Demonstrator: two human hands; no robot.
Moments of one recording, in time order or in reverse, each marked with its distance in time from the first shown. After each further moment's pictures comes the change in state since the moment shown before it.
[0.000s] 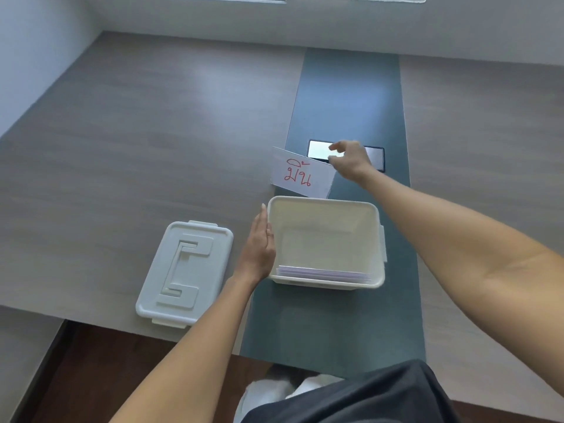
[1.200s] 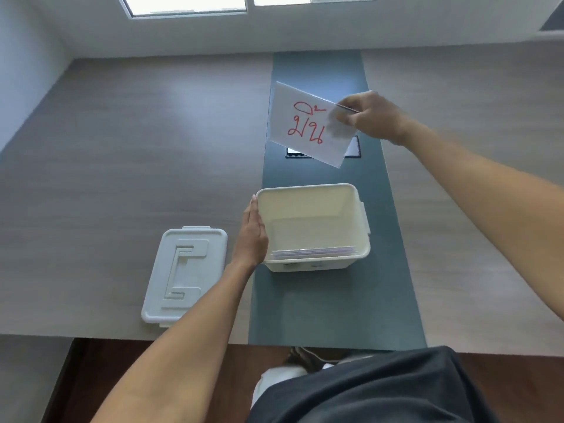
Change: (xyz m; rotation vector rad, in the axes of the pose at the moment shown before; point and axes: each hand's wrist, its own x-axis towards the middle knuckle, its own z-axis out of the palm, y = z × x) left_hand 0.001 0.000 -0.003 0.102 0.012 0.095; right_hand -0.085 -0.035 -0.125 0.068 -0.096 -0.226
